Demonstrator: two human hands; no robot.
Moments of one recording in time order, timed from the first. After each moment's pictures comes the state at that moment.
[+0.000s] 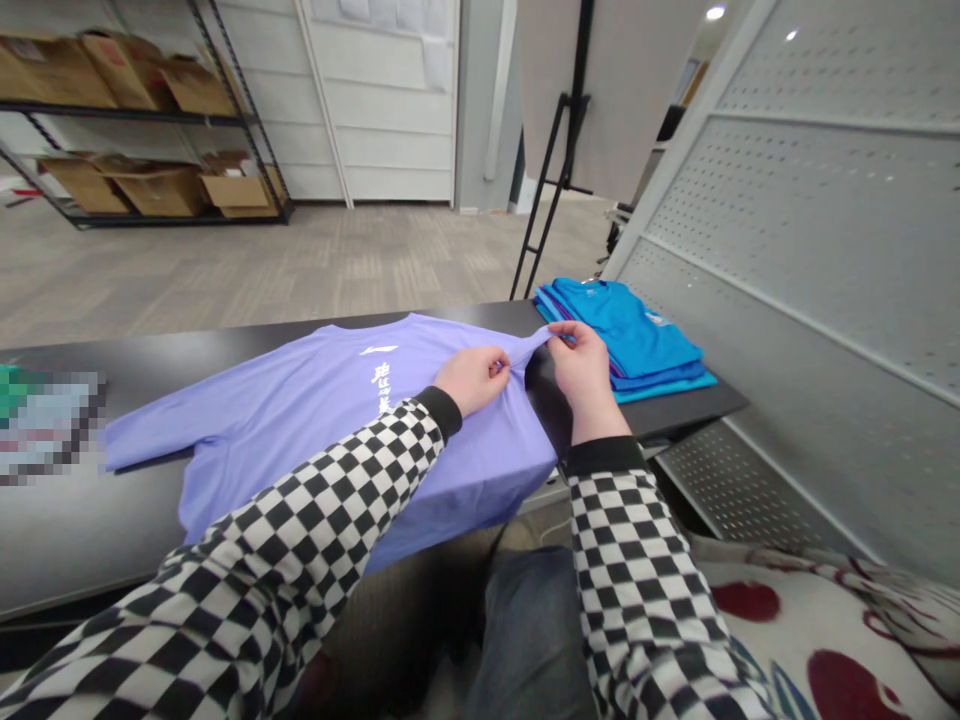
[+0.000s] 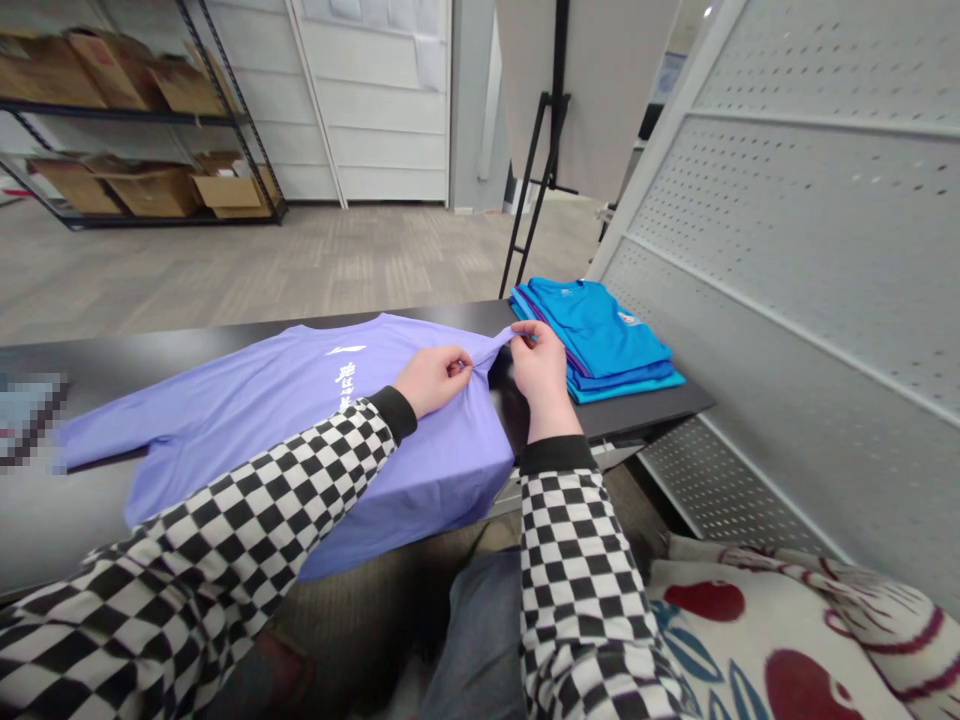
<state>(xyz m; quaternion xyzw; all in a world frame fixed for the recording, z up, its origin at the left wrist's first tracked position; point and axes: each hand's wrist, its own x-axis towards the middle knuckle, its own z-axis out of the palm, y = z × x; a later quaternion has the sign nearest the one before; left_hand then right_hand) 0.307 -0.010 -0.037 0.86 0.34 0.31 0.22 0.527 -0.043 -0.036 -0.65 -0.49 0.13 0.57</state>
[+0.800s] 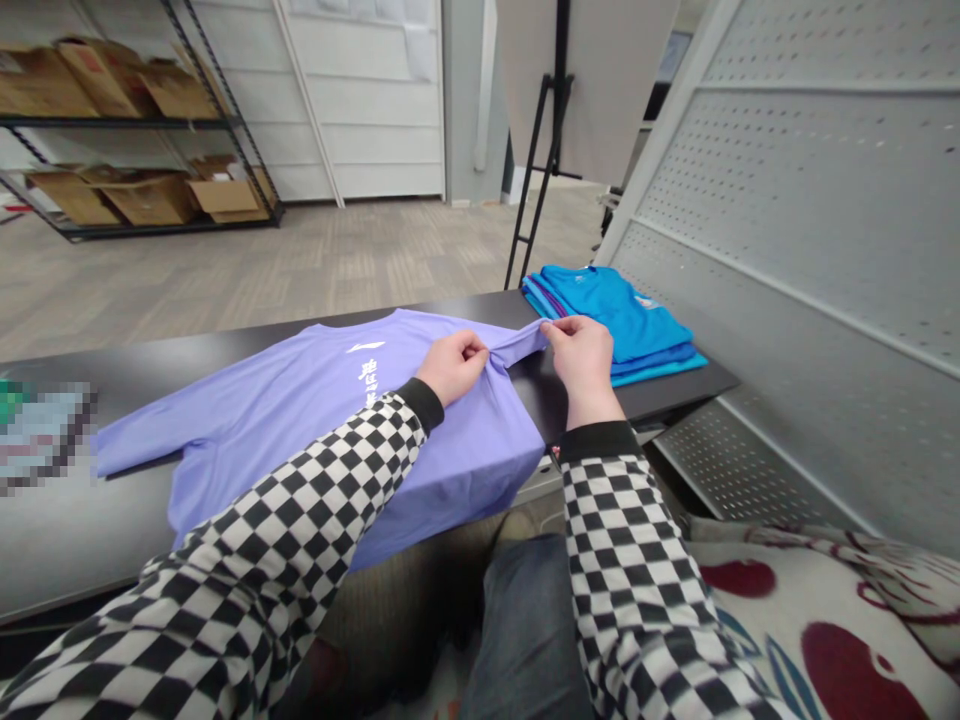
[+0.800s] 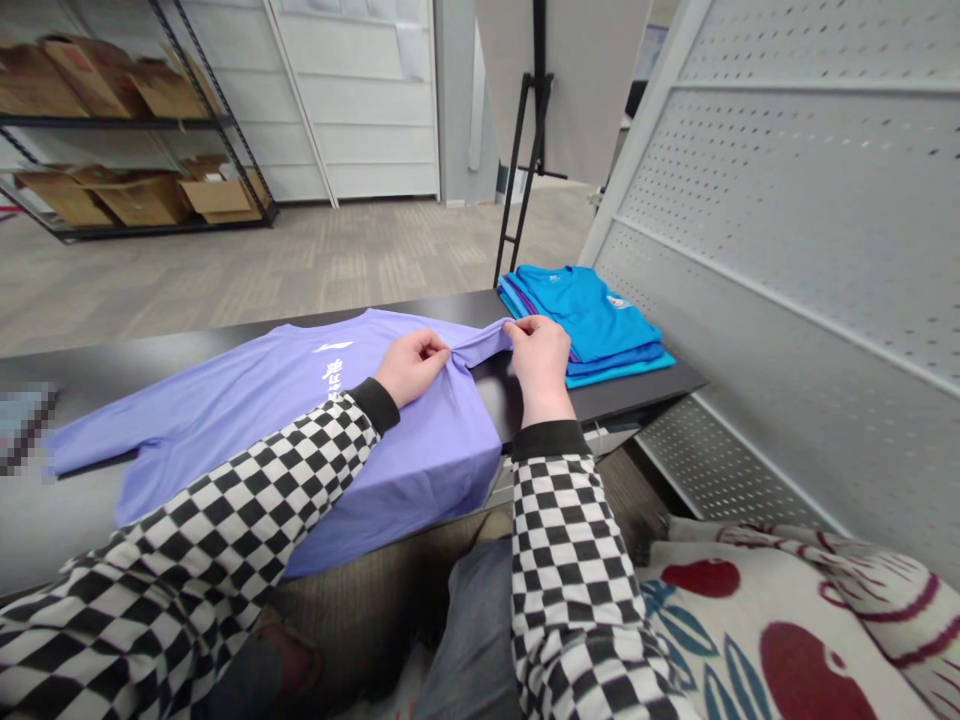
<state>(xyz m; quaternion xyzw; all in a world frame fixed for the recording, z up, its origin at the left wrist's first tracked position) 0.303 -0.003 -0.045 0.79 0.37 0.39 0.31 0.538 -0.057 -0.021 -0.74 -0.46 0.04 0.49</state>
